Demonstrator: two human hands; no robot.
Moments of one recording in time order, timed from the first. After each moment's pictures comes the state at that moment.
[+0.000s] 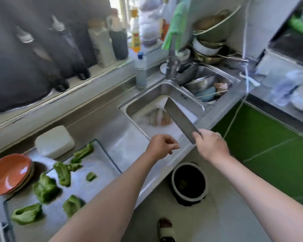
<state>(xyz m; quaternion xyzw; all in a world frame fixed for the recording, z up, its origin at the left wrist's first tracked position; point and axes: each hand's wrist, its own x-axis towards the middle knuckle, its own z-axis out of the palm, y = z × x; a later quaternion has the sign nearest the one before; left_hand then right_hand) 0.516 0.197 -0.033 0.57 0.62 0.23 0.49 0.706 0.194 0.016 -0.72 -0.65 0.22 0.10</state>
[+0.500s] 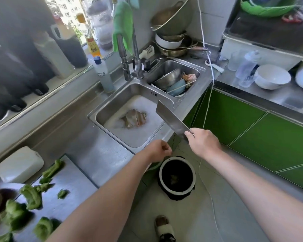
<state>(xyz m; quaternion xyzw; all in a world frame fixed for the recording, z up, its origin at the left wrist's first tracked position) 0.618 0.215 -0.051 0.69 0.56 0.01 0.46 0.809 0.188 0.004 -0.75 -0.62 0.22 0.07</state>
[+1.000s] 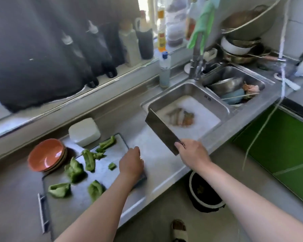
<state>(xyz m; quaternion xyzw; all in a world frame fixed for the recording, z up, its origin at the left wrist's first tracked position) 0.397 0.112 -0.071 0.54 0.82 0.02 0.17 0.619 0.174 -0.003 -0.60 -0.72 0.35 0.07</state>
